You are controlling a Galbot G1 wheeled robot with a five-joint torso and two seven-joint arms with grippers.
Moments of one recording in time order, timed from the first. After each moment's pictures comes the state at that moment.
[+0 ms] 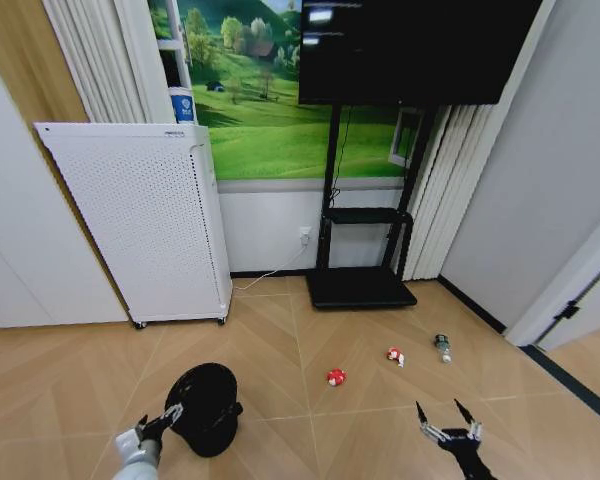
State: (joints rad) left arm 1.45 -0.89 -0.28 -1.70 -1.04 -0.08 -0.60; right arm -1.81 0.91 0.54 1.69 0.39 0.52 0.27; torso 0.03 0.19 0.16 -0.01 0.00
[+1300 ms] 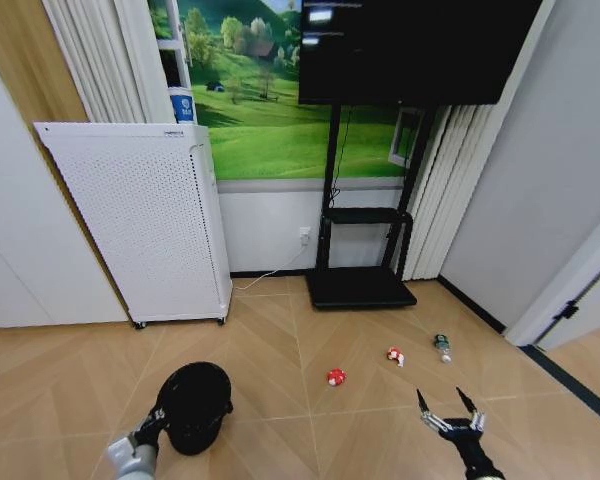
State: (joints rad) left arm 1.56 -0.87 -0.40 -1.87 -0.99 -0.12 -0.62; right arm -1.82 0.91 0.58 1.76 0.38 0.58 0.27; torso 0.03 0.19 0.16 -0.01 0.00
